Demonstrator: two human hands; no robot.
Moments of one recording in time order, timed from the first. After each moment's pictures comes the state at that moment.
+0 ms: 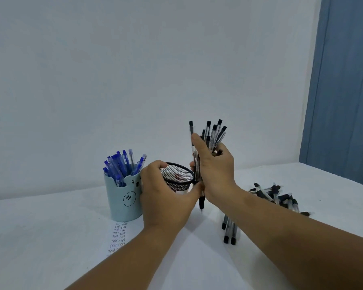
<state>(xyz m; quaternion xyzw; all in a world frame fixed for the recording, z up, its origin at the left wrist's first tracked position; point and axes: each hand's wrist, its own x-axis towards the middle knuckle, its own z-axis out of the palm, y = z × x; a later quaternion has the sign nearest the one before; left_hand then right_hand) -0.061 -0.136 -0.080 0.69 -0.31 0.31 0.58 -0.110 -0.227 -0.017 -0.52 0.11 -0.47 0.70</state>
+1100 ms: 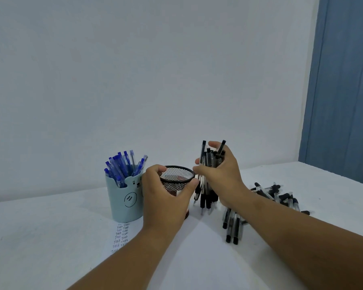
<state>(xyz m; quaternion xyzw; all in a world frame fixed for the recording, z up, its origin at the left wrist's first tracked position) -0.055 -0.128 -0.083 0.68 -0.31 0.20 0.64 -0.114 -0.260 -0.041 -0.67 0.13 -0.44 0.59</state>
